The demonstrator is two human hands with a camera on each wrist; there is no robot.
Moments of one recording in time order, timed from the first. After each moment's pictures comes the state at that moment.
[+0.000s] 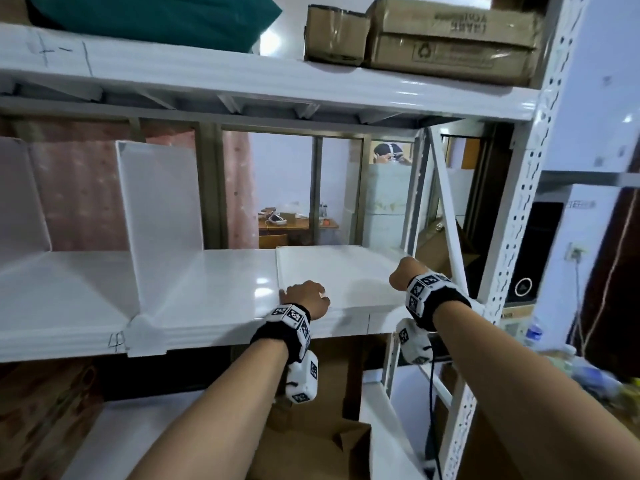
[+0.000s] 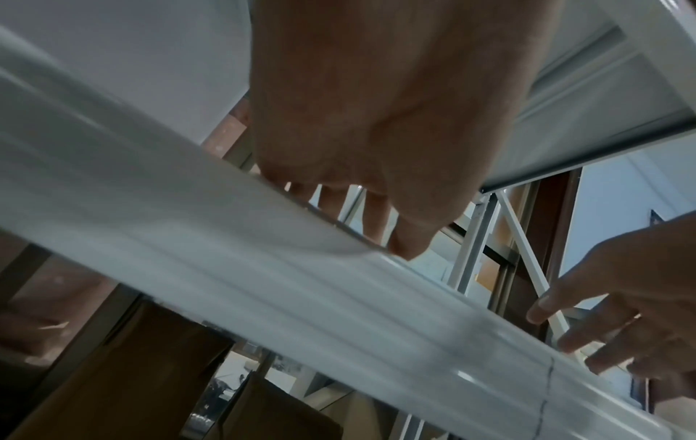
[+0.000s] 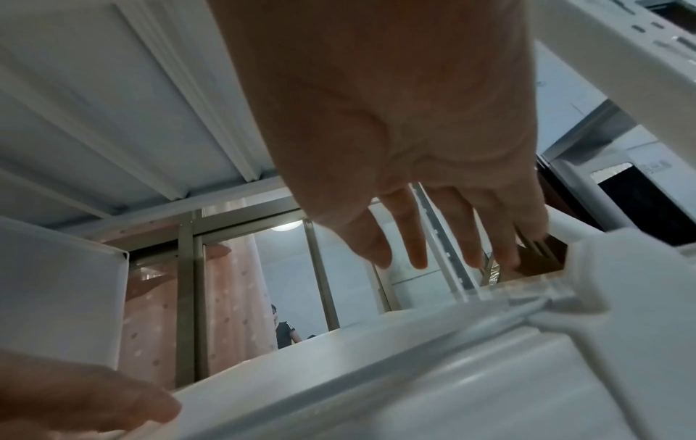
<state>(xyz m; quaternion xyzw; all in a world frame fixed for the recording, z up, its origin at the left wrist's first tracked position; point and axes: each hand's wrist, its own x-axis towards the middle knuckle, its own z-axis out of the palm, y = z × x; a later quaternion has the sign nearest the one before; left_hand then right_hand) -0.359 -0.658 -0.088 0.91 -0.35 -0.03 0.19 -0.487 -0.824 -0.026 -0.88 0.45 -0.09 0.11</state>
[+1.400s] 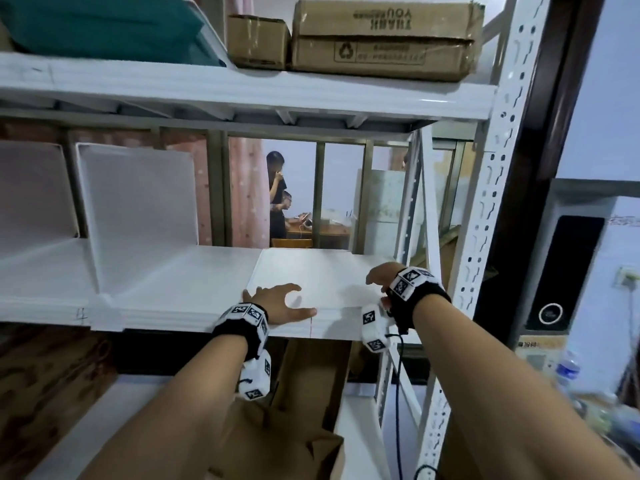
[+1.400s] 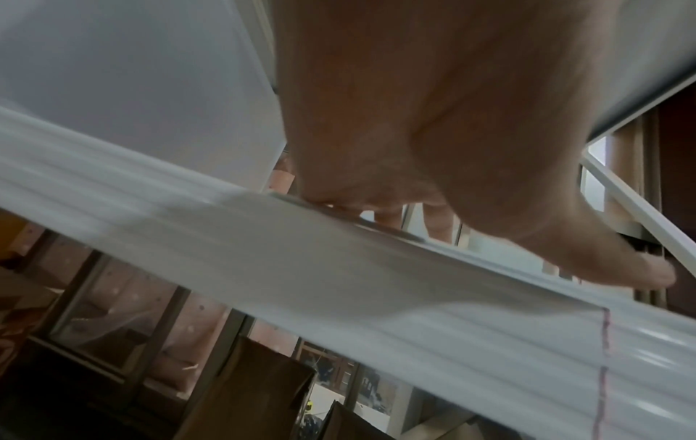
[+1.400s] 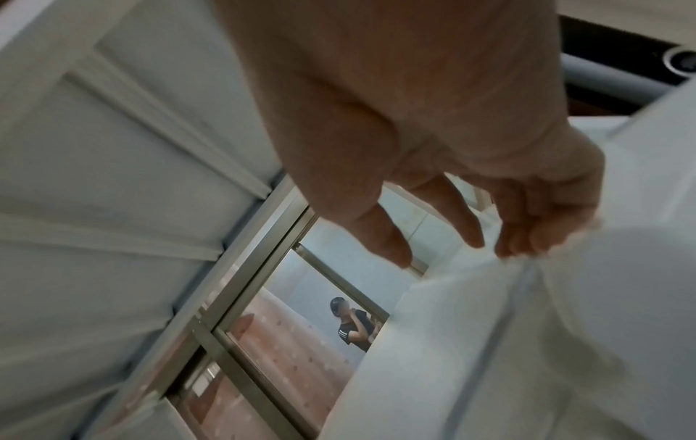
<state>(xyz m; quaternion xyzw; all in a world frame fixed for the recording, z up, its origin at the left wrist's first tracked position) -0.414 -0.688 -0.084 0.94 -0.29 -0.03 0.14 -0.537 -0.899 -0.009 -0.87 0.32 -0.08 0.38</state>
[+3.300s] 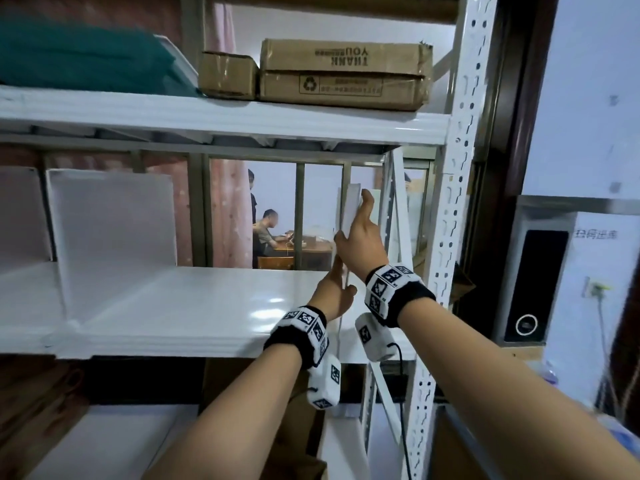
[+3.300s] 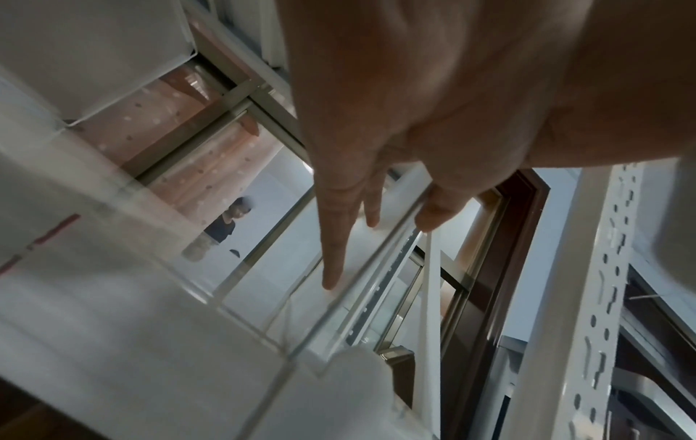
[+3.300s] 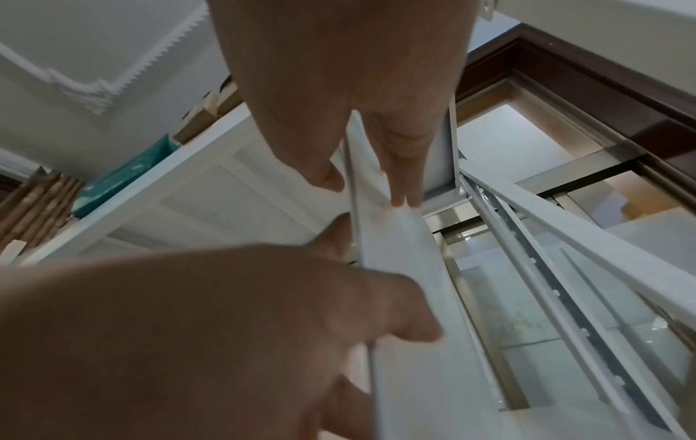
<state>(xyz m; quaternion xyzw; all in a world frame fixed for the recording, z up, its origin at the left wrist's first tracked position) -0.493 -0.822 -0.032 0.80 -0.40 0.01 0.45 -0.548 -0.875 0.048 -0.84 0.07 -0.48 0.25</state>
